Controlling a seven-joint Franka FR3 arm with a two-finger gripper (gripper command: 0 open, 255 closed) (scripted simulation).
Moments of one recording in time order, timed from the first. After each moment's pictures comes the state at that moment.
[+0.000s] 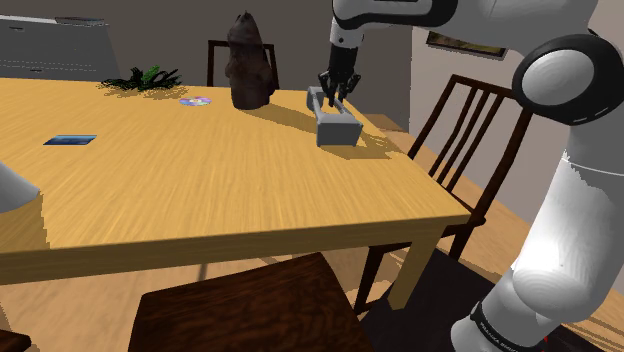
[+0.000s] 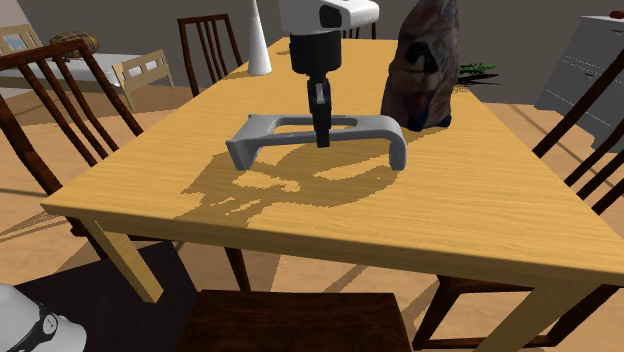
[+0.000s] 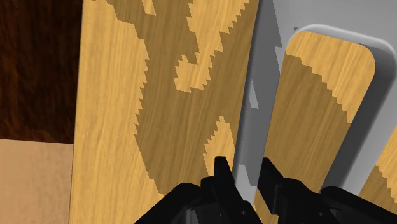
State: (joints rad) arm -0.13 0.20 0.05 -1.37 -0.07 1.65 0.31
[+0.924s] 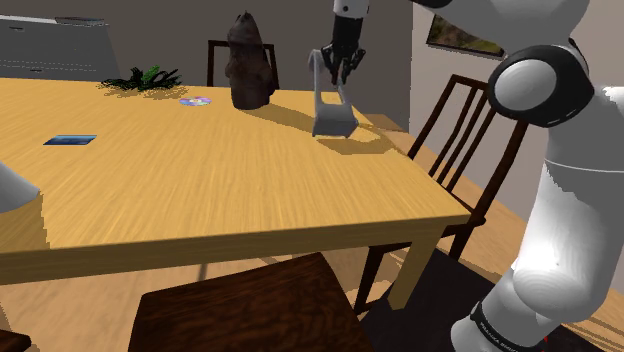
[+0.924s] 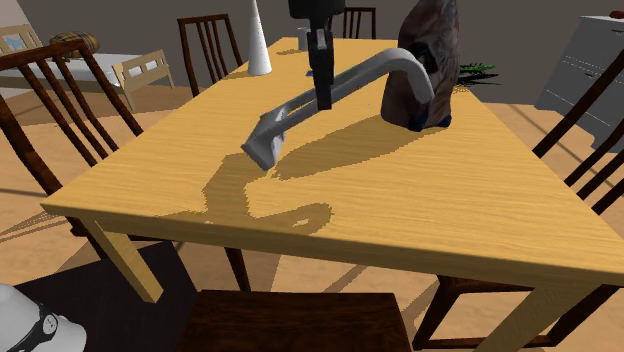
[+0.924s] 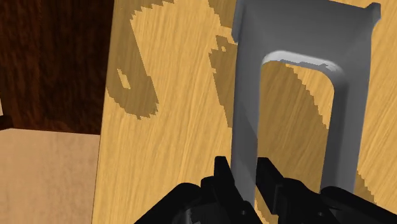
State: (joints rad) arm -0.12 0.31 0.06 -1.03 -0.08 1.42 0.30
